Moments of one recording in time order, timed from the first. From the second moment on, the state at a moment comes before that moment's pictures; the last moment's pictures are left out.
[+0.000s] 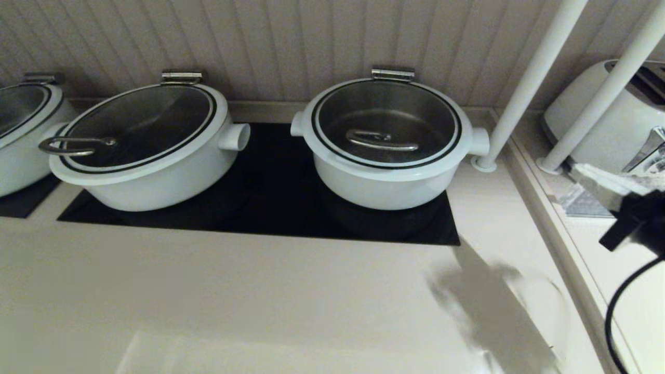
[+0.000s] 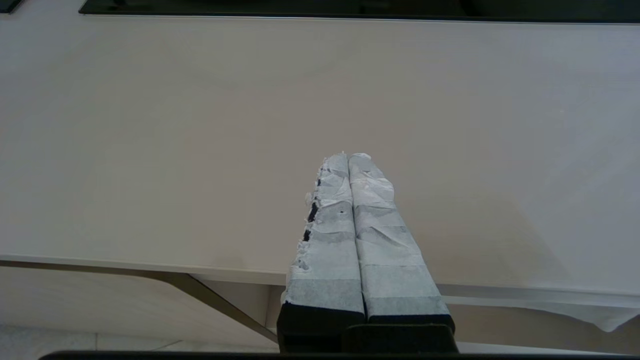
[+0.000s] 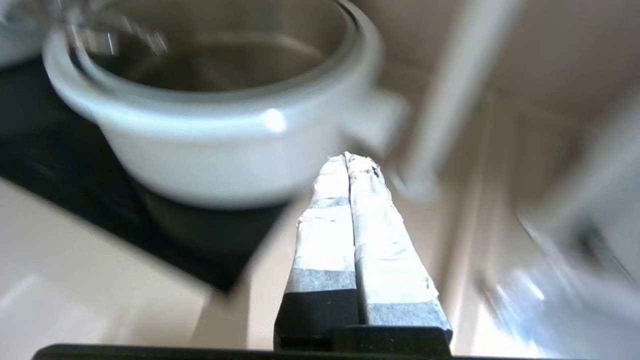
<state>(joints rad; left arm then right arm) -0.01 0.00 0.00 0.00 0.00 0.00 0.08 1.25 -0.31 -1.13 0.22 -0.13</state>
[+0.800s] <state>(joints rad) -0.01 0.00 0.00 0.00 0.00 0.00 0.02 0.18 -0.04 -0.16 0.11 -0.08</state>
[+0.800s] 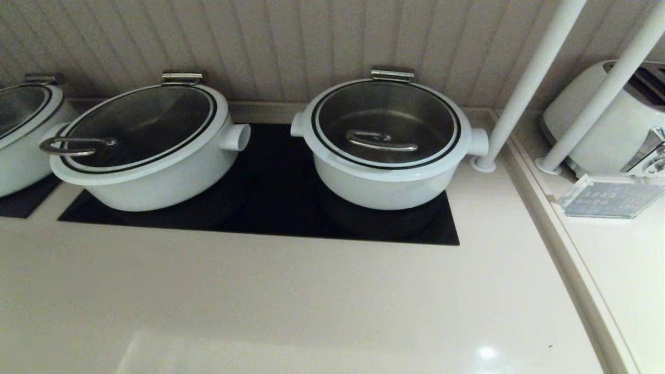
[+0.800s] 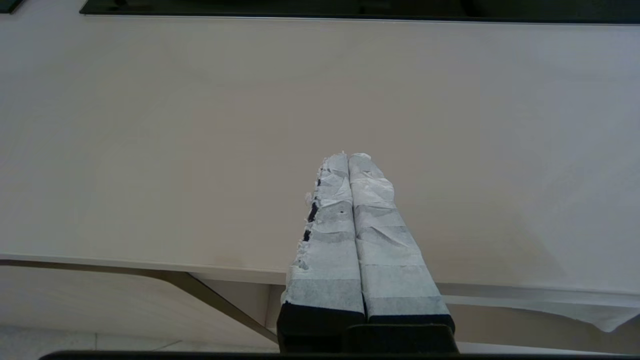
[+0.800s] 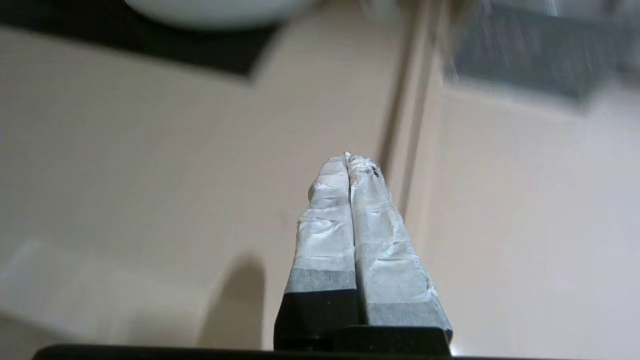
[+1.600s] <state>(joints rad) -0.01 0.00 0.00 0.00 0.00 0.00 0.01 0.00 -0.03 0.08 0.01 -0.04</state>
